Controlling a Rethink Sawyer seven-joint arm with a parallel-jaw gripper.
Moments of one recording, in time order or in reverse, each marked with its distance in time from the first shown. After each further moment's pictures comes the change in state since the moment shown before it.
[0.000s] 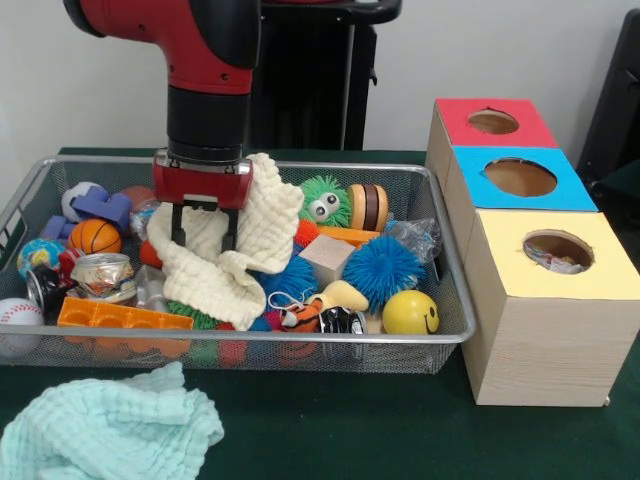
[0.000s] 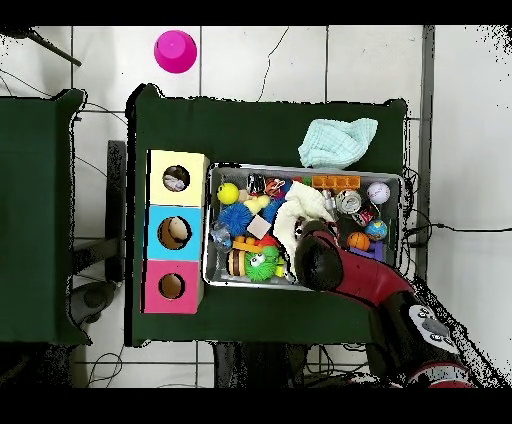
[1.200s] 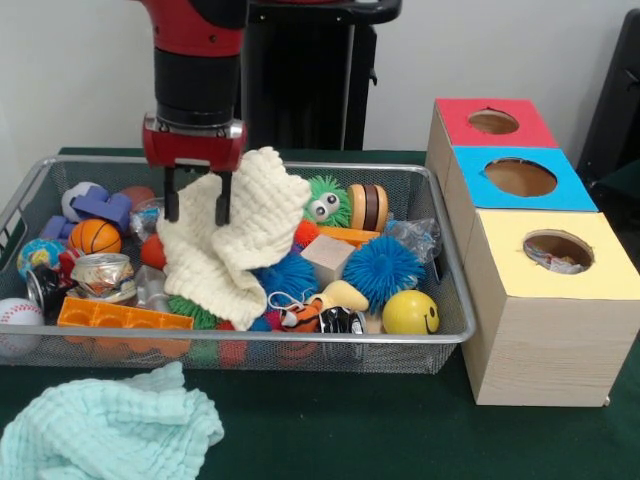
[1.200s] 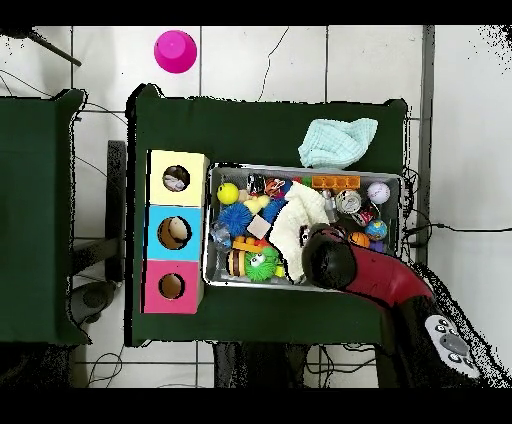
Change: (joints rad) arm -0.005 -0.116 0.003 -0.001 -0.007 0.258 0.000
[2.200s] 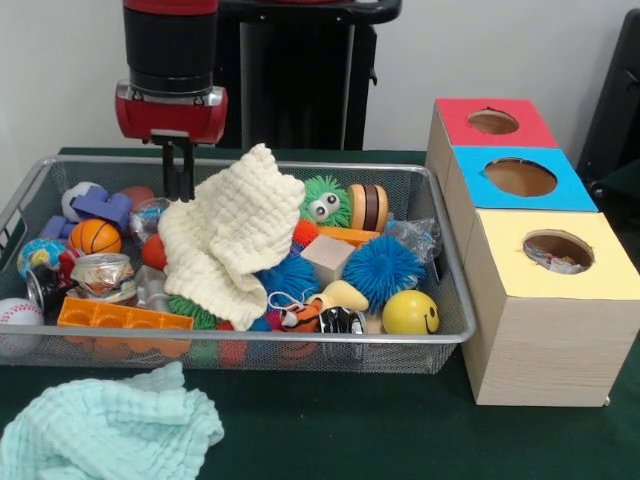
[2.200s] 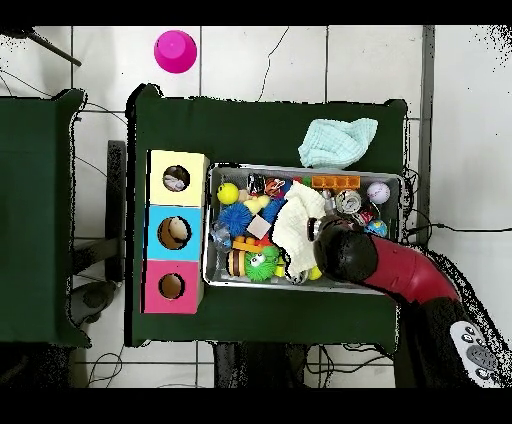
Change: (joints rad) arm -0.052 -0.077 0.063 -0.026 -0.001 0.124 0.000
